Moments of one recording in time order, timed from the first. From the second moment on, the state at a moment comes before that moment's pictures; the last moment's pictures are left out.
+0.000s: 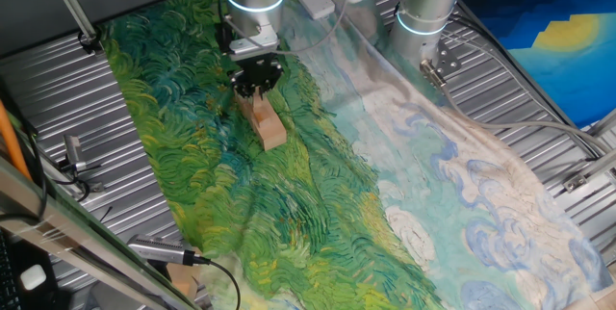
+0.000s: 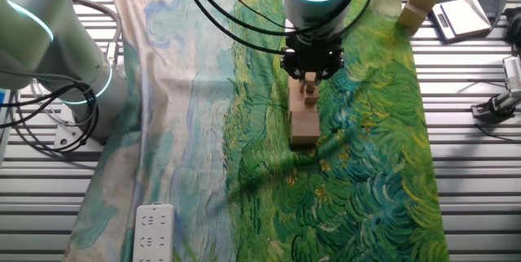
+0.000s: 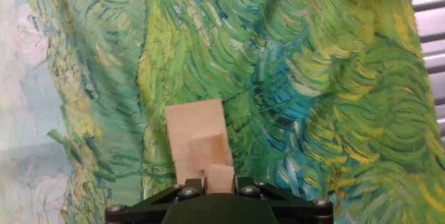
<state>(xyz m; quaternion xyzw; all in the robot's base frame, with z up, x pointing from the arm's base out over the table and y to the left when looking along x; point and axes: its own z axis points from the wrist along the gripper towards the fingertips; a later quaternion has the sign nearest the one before) 0.464 0.008 0.125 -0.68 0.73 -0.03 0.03</state>
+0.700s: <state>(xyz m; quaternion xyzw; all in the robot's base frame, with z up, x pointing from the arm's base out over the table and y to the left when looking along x) 0.467 0.007 0.121 -0.68 0.73 -0.03 0.04</state>
